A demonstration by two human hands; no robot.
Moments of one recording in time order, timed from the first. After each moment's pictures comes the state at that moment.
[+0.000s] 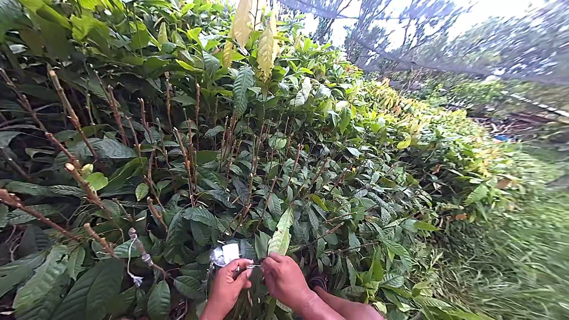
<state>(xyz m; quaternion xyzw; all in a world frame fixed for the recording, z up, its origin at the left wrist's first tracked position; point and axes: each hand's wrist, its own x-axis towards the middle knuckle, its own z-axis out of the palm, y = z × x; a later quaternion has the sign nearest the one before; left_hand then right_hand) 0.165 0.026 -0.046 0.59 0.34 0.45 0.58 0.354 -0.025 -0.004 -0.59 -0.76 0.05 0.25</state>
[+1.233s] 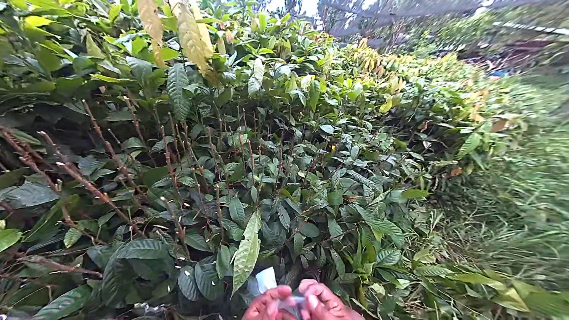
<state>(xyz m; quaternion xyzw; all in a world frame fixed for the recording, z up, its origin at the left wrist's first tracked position) 0.309 -0.054 -0.019 0.39 0.03 0.30 0.87 0.461 -0.152 0.006 -0.39 -0.32 0.45 0.74</state>
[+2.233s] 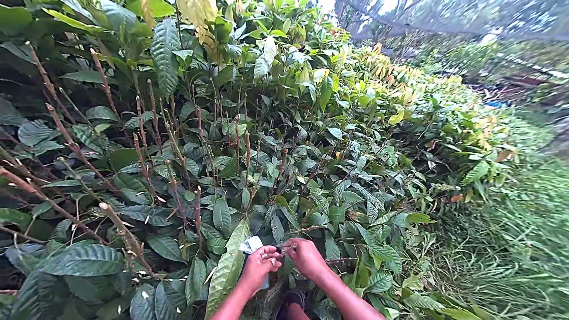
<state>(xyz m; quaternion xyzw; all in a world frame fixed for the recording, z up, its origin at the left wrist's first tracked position) 0.437 0.086 -0.119 0.52 0.30 0.29 0.75 0.605 0.029 -0.025 -0.77 -0.56 0.28 0.14</state>
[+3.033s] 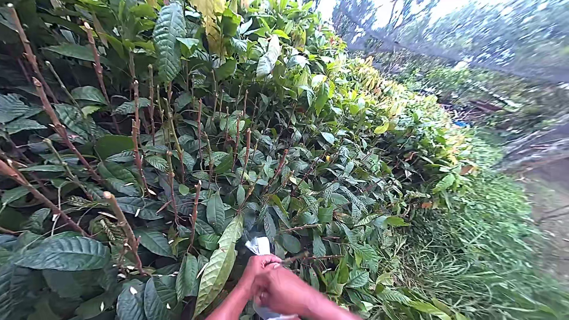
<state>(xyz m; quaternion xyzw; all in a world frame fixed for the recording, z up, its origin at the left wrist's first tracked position) 0.443 0.070 -0.117 0.67 0.28 0.24 0.64 0.526 -0.004 0.023 -0.64 -0.66 0.38 -0.01</state>
